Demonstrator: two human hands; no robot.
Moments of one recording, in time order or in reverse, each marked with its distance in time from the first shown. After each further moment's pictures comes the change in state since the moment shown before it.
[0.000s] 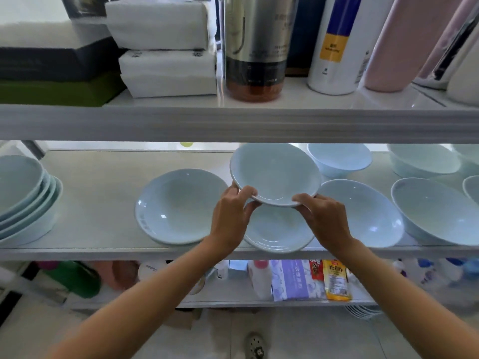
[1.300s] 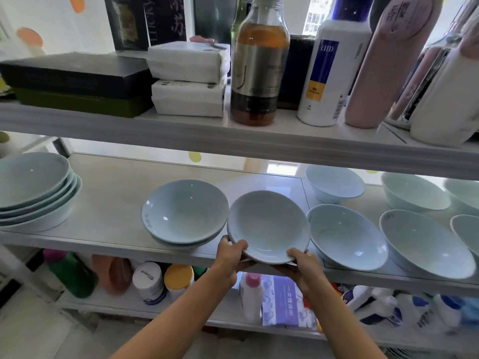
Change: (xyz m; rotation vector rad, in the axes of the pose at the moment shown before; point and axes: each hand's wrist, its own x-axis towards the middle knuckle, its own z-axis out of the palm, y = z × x) left_hand -0.046 0.034 0.021 -1.118 0.000 -1.164; right_hand -0.039 -0.044 -0.012 1.441 -0.245 1.465
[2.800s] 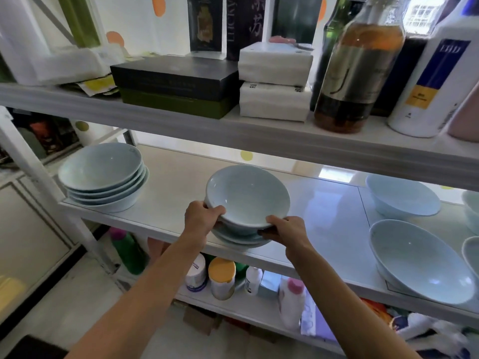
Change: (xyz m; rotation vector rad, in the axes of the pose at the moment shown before) left_hand 0.000 0.116 -0.142 0.416 0.437 0.315; right_hand -0.012 0.000 0.170 -0.382 -0.129 -0.055
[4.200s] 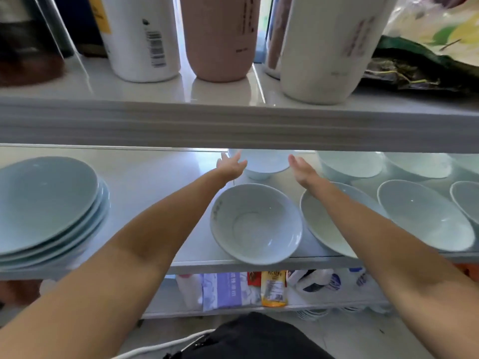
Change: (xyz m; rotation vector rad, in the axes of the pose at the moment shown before) left_hand -0.046 0.076 0.426 0.809 -0.661 0.313; right_hand 0.141 -0.056 -0.396 -0.741 0.222 -0.147
